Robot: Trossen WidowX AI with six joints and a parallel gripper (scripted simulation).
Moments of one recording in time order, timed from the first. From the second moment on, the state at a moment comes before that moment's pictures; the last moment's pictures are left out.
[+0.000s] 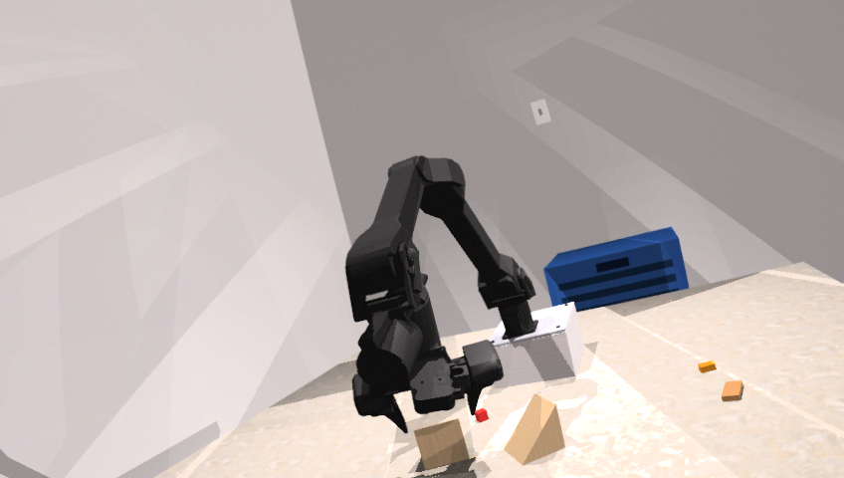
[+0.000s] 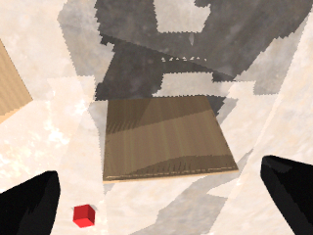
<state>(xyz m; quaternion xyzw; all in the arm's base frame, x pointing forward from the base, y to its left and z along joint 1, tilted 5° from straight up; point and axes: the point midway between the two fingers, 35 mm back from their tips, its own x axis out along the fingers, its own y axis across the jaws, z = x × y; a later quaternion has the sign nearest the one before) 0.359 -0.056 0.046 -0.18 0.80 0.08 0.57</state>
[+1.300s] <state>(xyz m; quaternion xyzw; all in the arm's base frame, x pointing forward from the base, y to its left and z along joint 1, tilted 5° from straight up) 0.340 -0.076 -0.010 -0.18 0.80 0.07 0.57</state>
